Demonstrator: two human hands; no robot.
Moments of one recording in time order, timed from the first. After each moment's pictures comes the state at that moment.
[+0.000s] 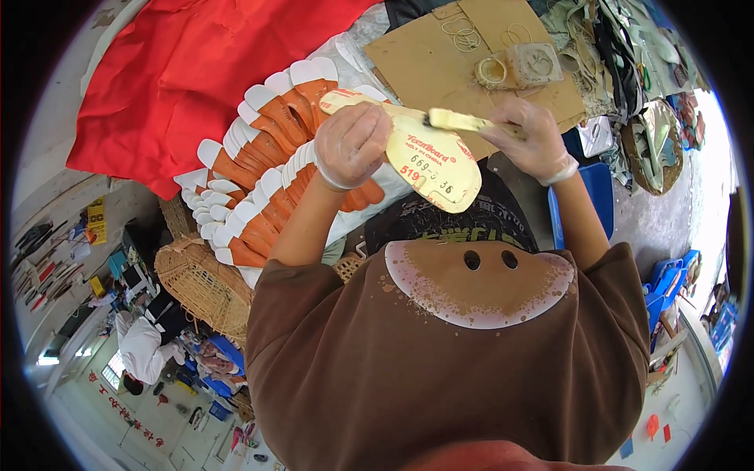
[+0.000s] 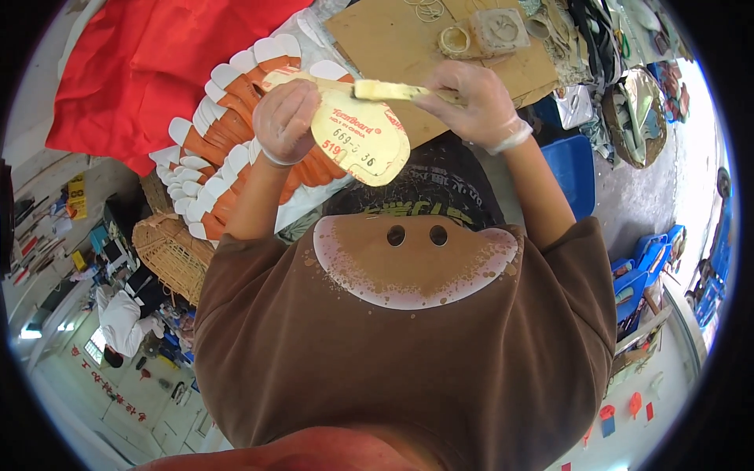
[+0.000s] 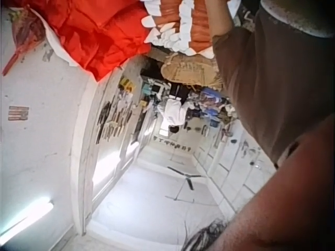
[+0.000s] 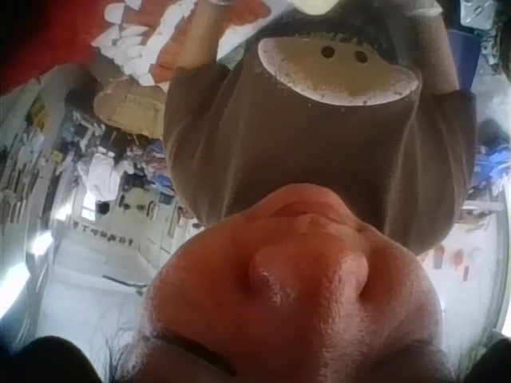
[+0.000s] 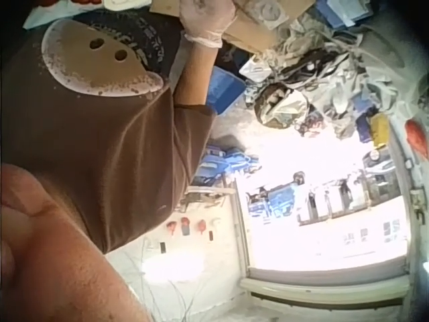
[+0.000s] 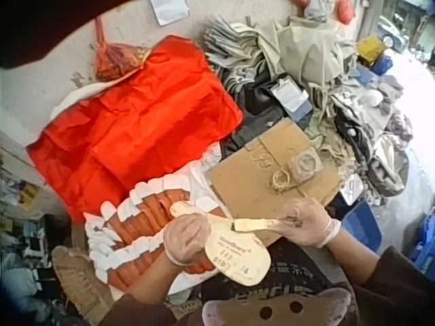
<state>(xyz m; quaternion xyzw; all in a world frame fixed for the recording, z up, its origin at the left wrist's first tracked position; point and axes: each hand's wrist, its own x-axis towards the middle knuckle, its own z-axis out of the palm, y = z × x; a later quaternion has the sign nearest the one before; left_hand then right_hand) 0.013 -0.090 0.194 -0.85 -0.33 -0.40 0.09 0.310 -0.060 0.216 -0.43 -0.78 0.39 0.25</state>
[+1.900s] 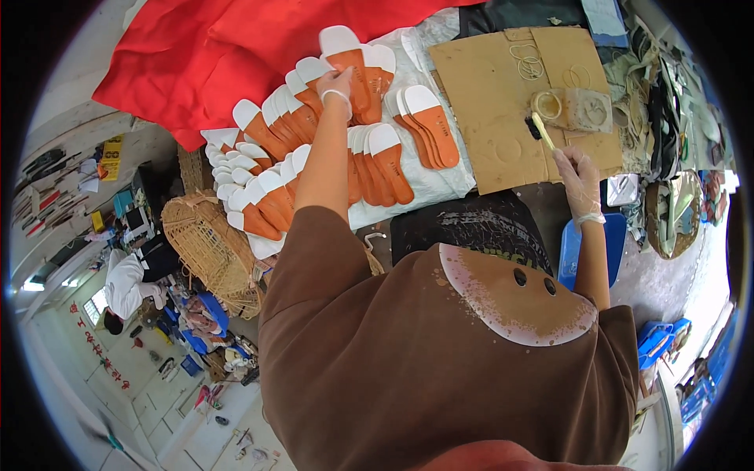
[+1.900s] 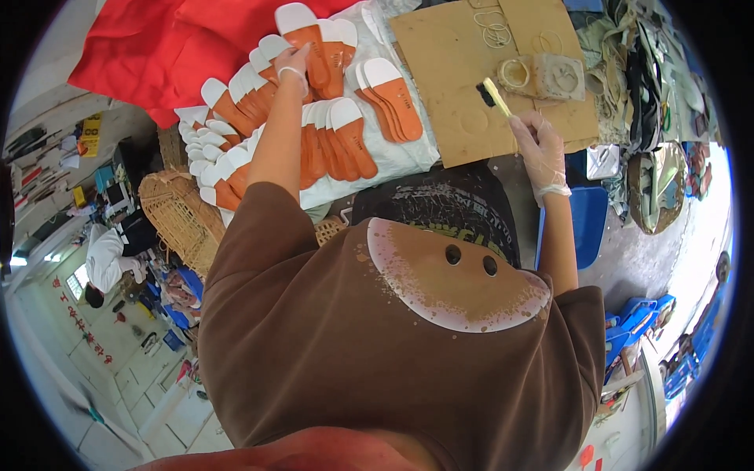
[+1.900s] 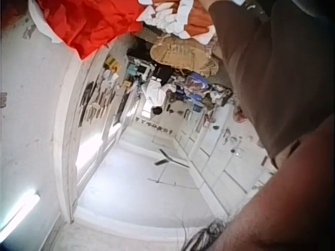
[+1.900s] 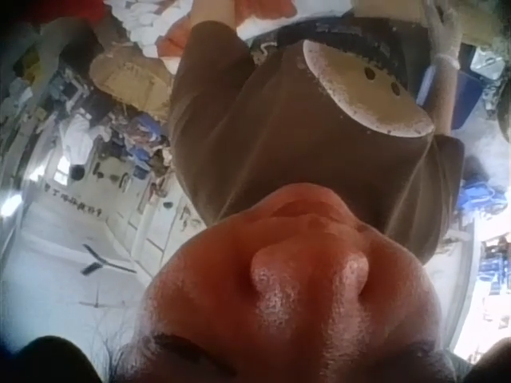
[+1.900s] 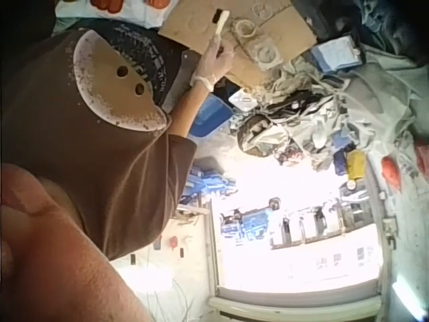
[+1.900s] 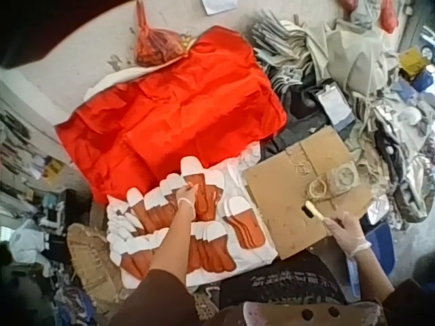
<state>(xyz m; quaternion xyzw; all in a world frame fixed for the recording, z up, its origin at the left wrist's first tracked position) -0.139 -0.013 0.033 -0.16 -0.79 -0.51 -0.31 0.336 -0.060 0.148 -0.61 -0.61 0.45 0.22</state>
